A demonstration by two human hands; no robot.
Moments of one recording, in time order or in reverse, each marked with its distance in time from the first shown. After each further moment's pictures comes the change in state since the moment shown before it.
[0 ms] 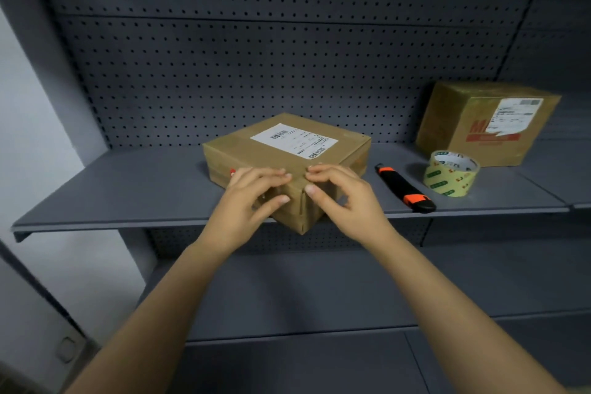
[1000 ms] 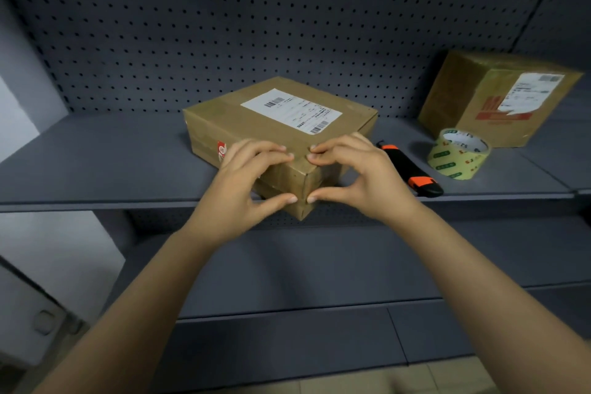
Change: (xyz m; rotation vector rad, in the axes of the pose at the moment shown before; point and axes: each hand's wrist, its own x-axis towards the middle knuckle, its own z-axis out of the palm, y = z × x) left_hand 0.000 -0.006 0.008 -0.028 0.018 0.086; right_hand 0.020 0.016 -0.016 -0.151 -0.158 -0.242
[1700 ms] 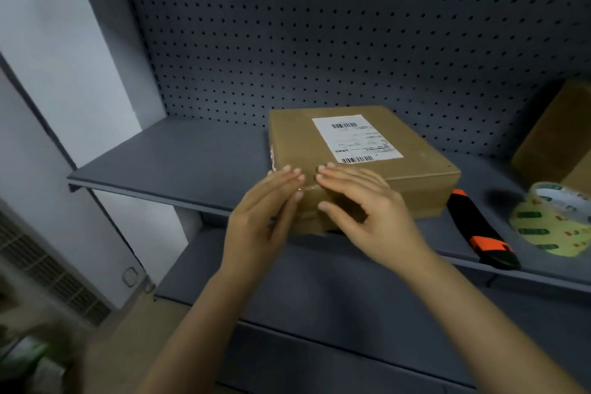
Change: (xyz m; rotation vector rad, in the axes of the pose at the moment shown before) left_hand -0.009 0.023 0.034 0.219 0.457 -0.145; right_hand 0.015 0.024 0.033 0.148 0.062 -0.178
